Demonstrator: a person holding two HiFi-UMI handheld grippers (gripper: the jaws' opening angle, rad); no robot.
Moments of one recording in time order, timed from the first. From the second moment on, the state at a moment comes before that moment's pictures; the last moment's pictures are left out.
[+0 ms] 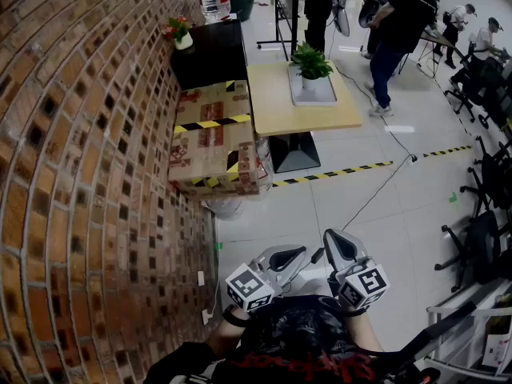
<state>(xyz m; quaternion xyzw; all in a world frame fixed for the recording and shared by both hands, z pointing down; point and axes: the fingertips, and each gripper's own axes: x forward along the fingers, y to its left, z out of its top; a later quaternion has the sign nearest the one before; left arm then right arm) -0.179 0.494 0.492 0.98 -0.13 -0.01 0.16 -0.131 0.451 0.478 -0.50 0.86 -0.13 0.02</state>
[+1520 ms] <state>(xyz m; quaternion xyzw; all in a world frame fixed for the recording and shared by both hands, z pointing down) 0.045 0.203 0.433 0.98 -0.17 0.03 0.09 0.058 0.160 0.438 -0.44 0.88 -0.12 0.13</state>
